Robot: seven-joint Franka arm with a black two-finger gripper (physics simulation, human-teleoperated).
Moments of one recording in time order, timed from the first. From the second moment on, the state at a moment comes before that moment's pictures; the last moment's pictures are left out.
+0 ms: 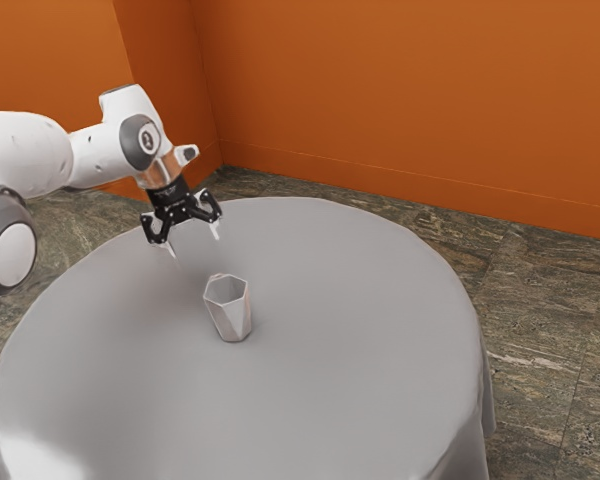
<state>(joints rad) 0.05 0.57 0.24 -1.47 -0.40 1.96 -0.34</state>
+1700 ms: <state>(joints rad) -0.24 -0.01 0.07 -1.53 0.00 1.57 -0.04</state>
